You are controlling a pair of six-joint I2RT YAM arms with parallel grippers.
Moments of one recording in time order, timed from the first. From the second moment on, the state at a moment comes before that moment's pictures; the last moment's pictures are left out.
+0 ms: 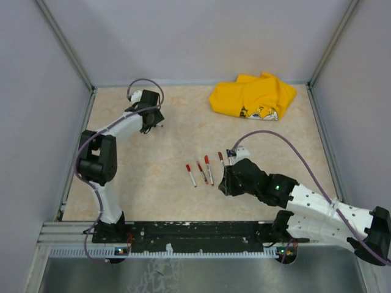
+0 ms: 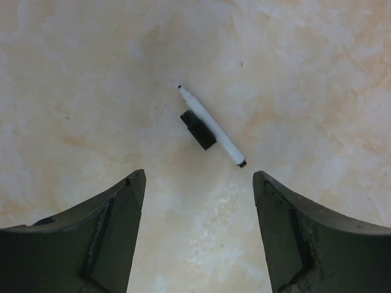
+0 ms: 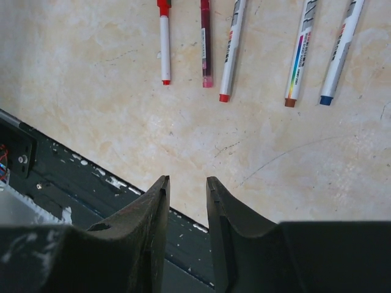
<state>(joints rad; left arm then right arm) -0.31 1.89 1.37 -0.36 -0.45 -0.74 1.01 0.85 0.66 -0.56 0.19 0.71</state>
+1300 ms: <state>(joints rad) -0.28 2.11 1.55 -0.50 -0.40 -0.60 1.01 0.81 0.60 -0.57 0.20 0.74</state>
